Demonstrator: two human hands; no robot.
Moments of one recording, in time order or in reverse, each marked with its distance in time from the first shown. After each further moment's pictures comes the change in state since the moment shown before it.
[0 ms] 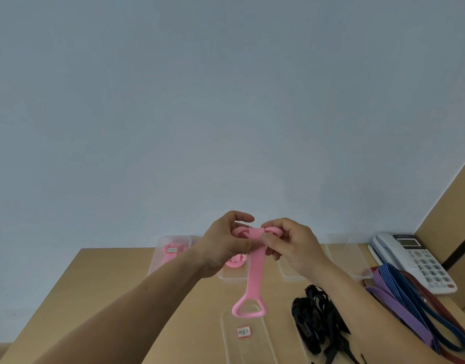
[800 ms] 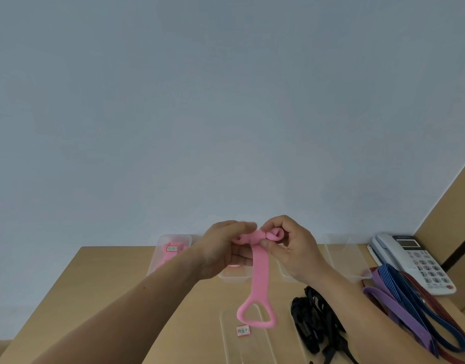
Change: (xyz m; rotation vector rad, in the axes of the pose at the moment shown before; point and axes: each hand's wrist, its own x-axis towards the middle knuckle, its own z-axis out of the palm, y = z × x) left_hand -0.009 0.006 0.001 -0.139 -0.112 -0.158; right_hand -0.008 -0.002 0.005 -0.249 0.037 -0.235
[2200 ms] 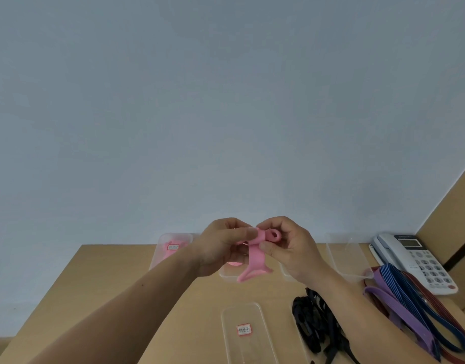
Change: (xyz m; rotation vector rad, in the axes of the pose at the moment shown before) left_hand 0.000 0.001 -0.006 0.062 -0.005 0.039; right_hand 0.001 0.002 0.008 0.266 -0.048 0.109
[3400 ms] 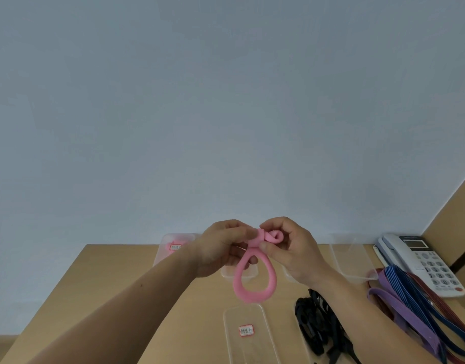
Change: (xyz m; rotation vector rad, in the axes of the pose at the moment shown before) left_hand -0.004 0.004 -0.004 0.027 -0.039 -0.054; right_hand 0.001 0.003 -0.003 -0.031 -0.012 -0.003
